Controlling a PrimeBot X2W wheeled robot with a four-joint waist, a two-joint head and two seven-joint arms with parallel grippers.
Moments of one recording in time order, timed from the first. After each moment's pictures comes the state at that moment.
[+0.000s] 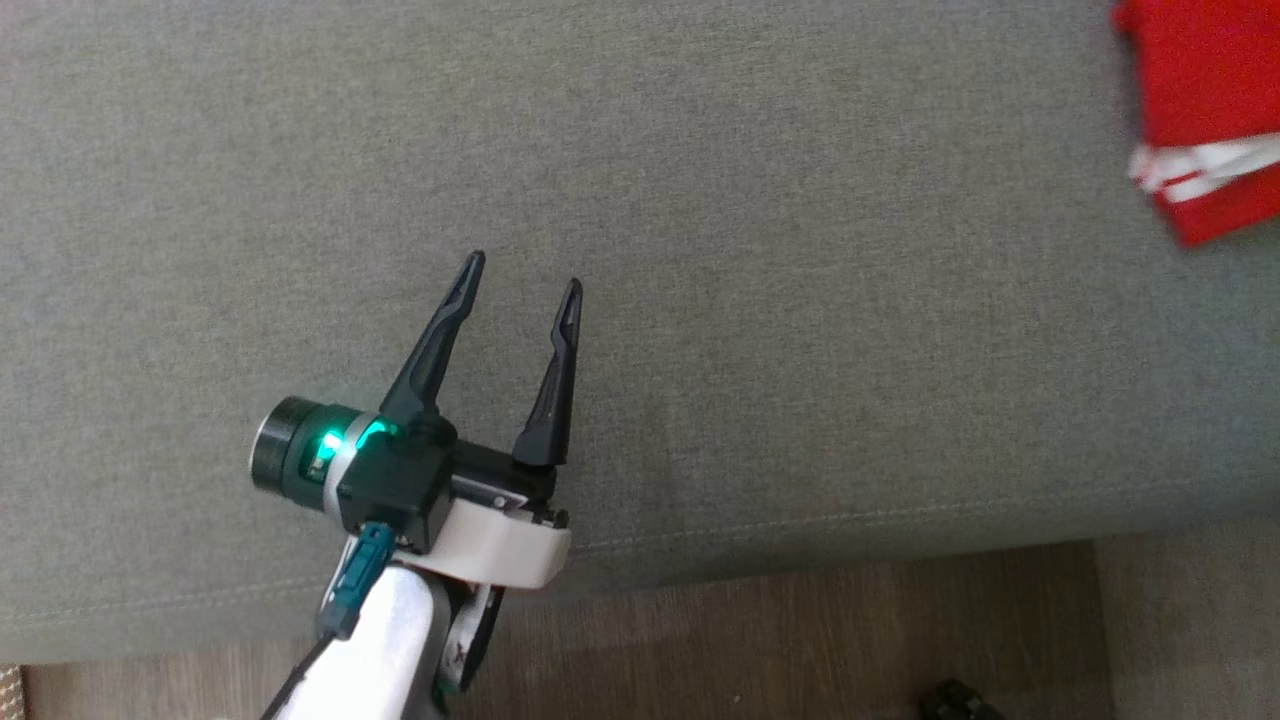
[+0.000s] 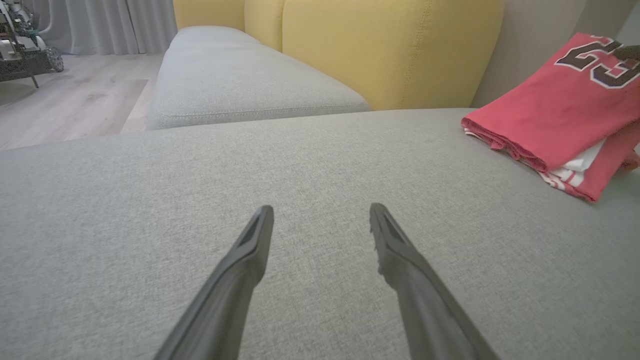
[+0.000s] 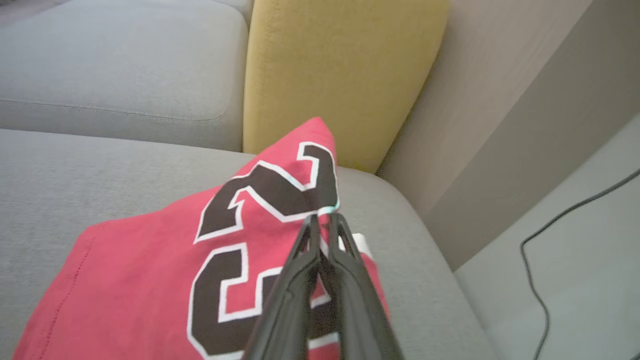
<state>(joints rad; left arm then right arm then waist) -0.18 0.06 -0.40 -0.06 -0.02 0.06 -0.26 -0.77 -0.63 -0.15 0.52 0.33 0.13 0.04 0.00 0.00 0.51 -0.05</state>
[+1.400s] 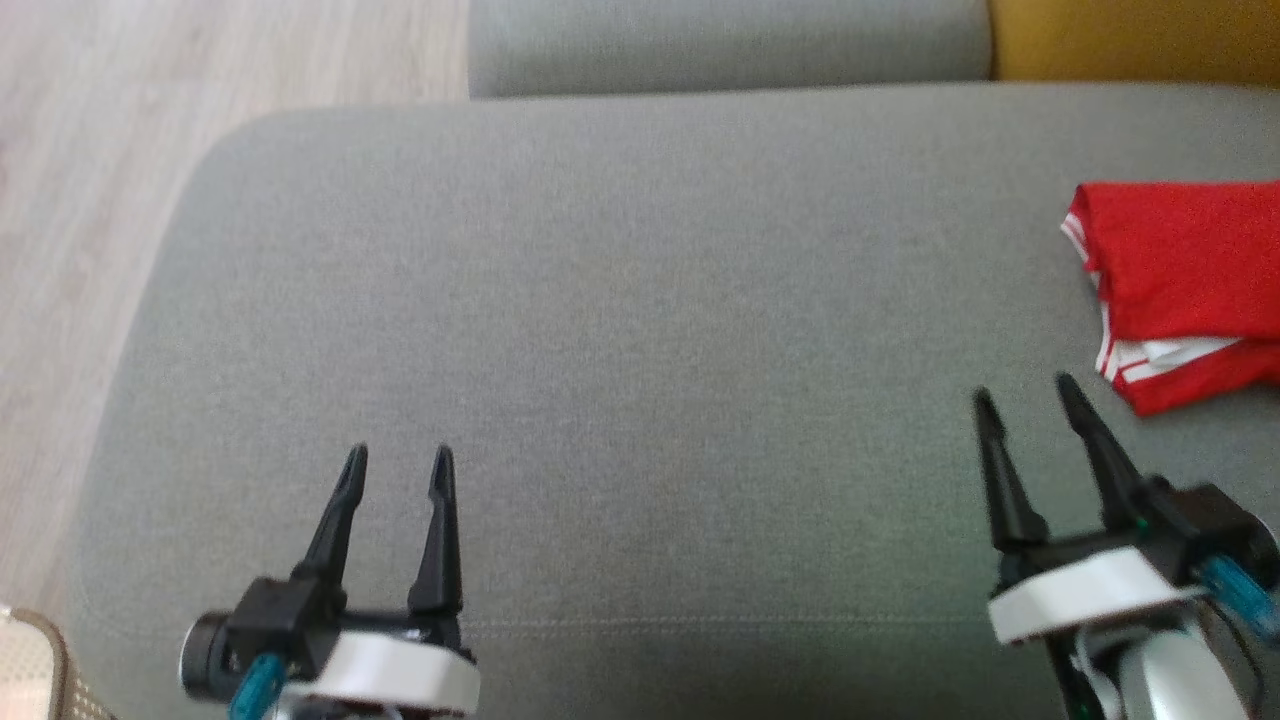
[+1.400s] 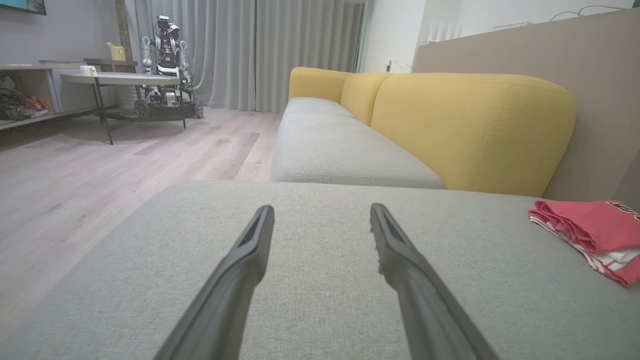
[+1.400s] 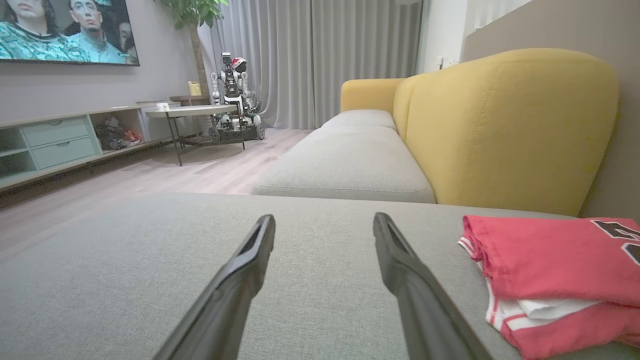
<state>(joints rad) 0.12 0.05 -0.24 -0.04 -0.16 0.07 -0.26 -0.01 -0.05 -0.05 0.09 0.09 0.13 -0.25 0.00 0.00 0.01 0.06</state>
